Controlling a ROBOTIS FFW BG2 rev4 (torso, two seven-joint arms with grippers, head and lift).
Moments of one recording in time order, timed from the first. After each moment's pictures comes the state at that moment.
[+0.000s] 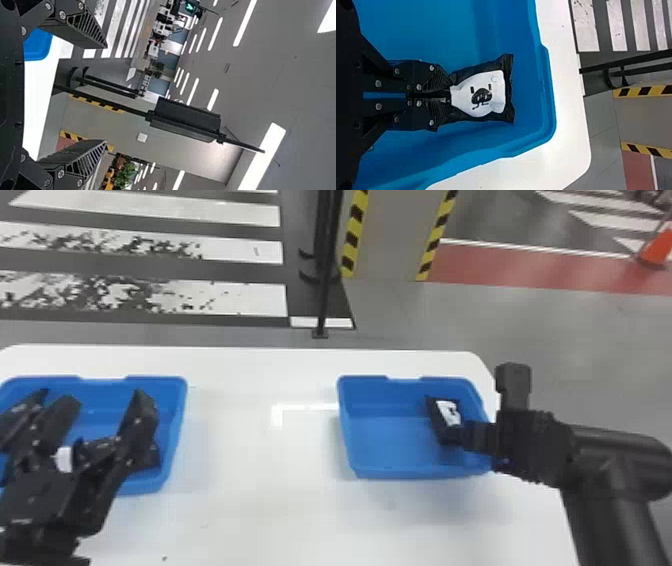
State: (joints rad) left arm 0.51 0.08 -0.02 -2.04 0.39 -0.23 -0.17; right arm -0.16 -0.25 -0.20 -1.67 -0.28 1.15 0.06
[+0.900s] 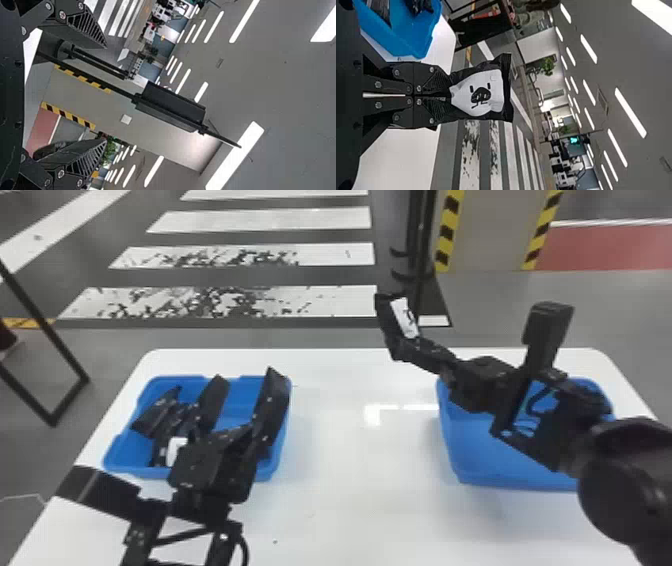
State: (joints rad) left arm 0.49 0.10 -0.11 -2.07 0.51 -0.26 -0.17; right arm -0.13 -0.29 0.22 -1.80 -0.59 0.48 0.32
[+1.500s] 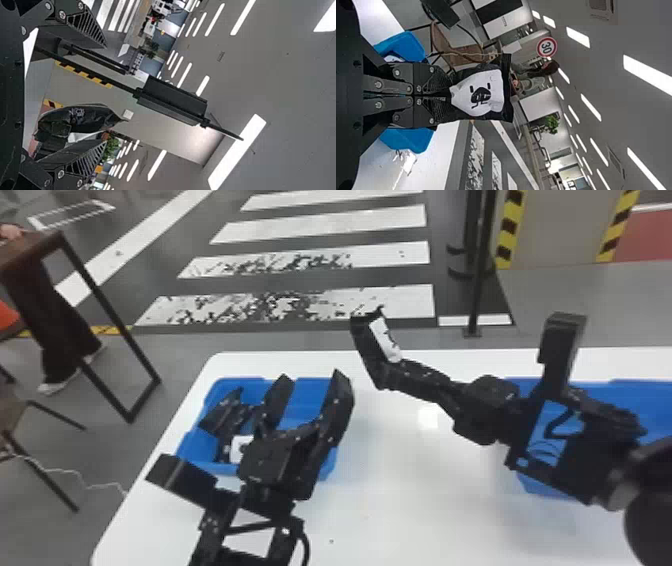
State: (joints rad) left arm 0.49 0.10 -0.11 -2.09 0.47 -0.24 -0.17; right arm -0.13 -0.30 0.38 -1.87 -0.69 0.48 0.42
